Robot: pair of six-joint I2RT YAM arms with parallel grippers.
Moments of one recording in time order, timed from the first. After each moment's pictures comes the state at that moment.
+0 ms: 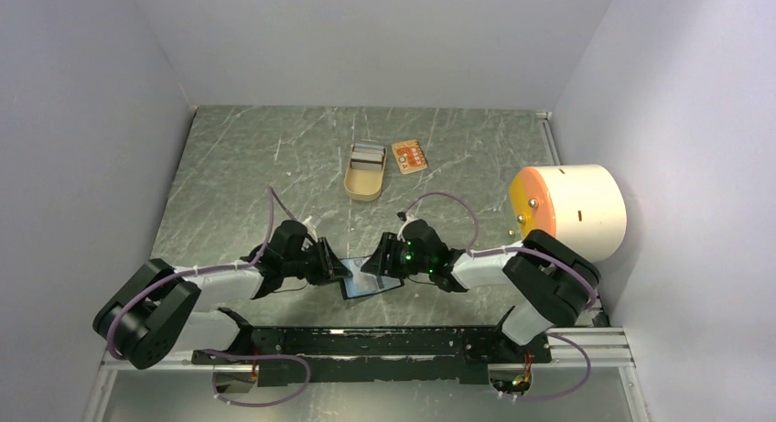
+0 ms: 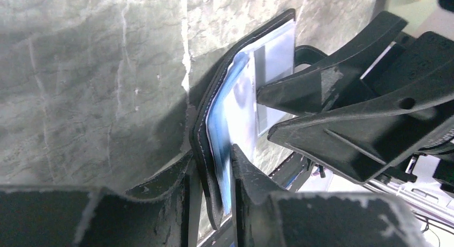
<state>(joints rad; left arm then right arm) -0.60 1.27 0.27 0.29 0.38 -0.99 0.86 1.54 0.45 0.49 -0.21 0.94</state>
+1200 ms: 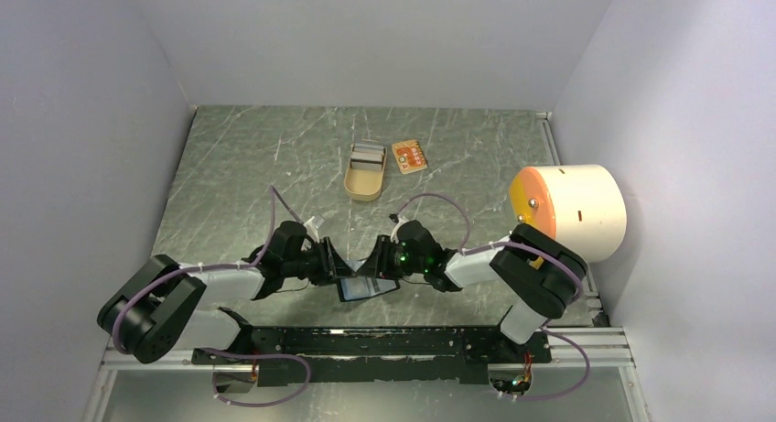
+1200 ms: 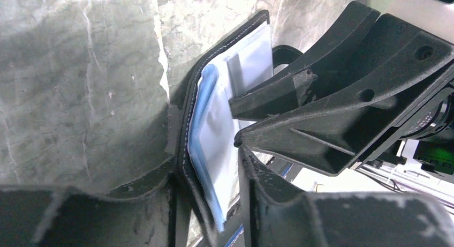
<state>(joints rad) -0.60 1.32 0.25 0.39 0.45 -0.98 0.88 1.64 0.48 0.58 -0.27 0.96</state>
